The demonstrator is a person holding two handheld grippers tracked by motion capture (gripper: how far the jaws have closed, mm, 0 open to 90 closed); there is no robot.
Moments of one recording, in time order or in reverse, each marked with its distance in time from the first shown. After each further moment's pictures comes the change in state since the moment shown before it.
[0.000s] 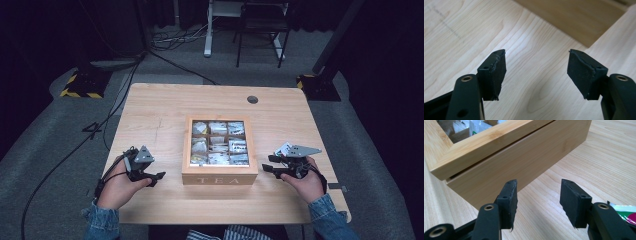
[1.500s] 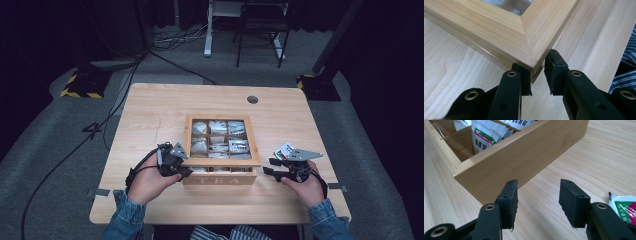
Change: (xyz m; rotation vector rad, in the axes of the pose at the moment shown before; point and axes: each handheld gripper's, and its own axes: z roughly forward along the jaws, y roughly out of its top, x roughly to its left) left arm -0.059 0.082 0.006 0.072 -0.187 0.050; right arm 0.009 -0.006 -0.004 -0.001 -0.028 0.015
